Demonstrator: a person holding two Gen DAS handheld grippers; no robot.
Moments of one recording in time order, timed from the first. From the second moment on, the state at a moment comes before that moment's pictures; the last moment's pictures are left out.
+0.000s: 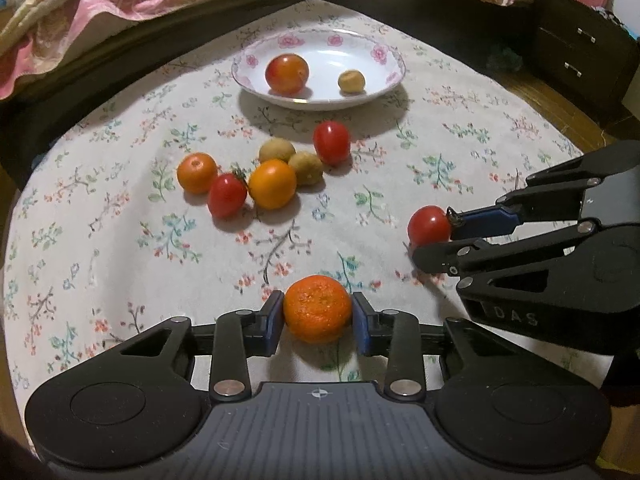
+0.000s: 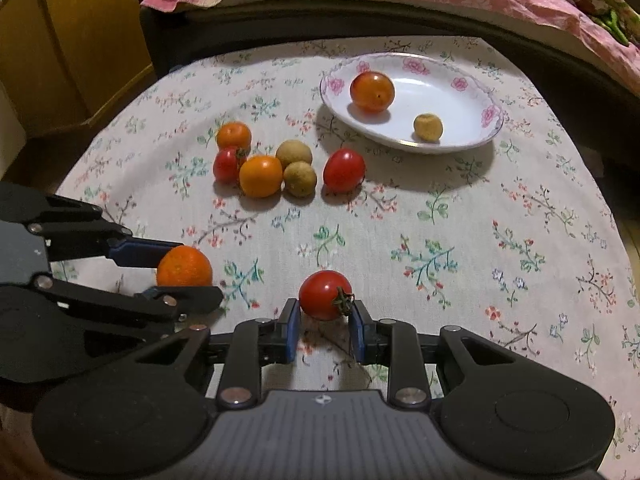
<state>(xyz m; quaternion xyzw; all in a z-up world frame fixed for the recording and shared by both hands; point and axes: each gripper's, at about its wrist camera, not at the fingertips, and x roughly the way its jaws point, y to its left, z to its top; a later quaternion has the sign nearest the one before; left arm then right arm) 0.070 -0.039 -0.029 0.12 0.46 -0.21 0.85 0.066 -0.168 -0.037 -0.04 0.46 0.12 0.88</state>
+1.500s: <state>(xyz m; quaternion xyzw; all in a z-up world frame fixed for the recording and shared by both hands) 0.212 -0.100 -0.009 0.11 0.41 -0.19 0.89 0.204 -0.229 -0.019 0.04 0.42 0.06 0.91</state>
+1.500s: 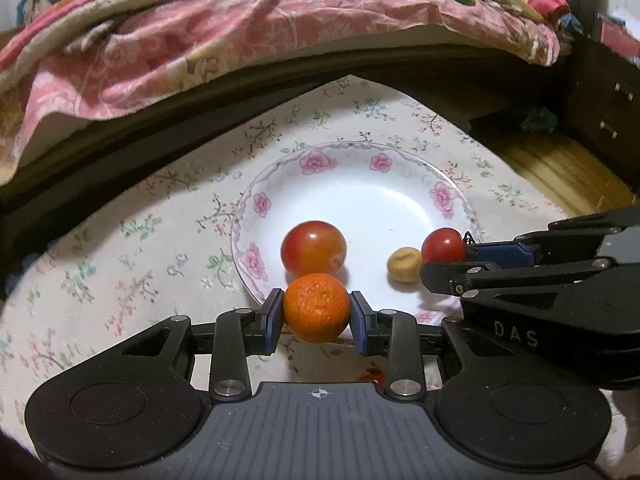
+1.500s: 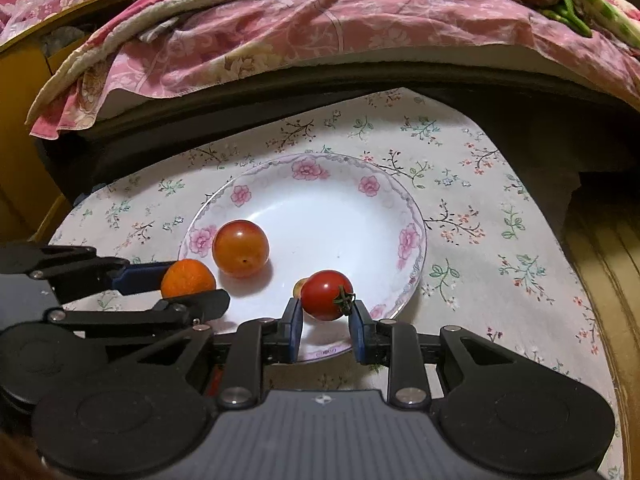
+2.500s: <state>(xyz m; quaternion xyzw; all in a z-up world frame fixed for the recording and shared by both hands) 0.218 -0.097 -0.002 0.11 0.39 -0.17 0.90 0.215 -0.232 -0.015 0.03 0.39 0.04 0.92</state>
